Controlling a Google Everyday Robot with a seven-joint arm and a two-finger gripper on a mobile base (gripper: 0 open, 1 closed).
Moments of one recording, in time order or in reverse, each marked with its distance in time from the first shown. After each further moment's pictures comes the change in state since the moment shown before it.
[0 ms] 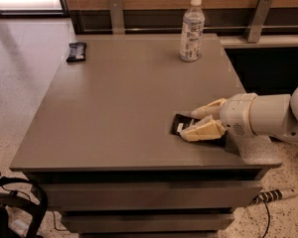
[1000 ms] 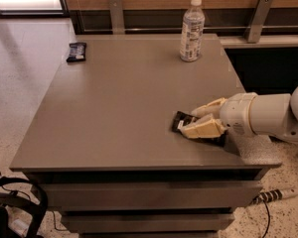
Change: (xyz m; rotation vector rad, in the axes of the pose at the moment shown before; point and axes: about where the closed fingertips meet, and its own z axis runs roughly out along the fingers) arm 0.000 0.000 0.000 0.000 0.000 0.000
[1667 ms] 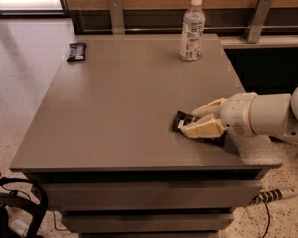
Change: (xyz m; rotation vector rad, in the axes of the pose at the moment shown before) arm 0.000 0.000 0.000 0.000 0.000 0.000
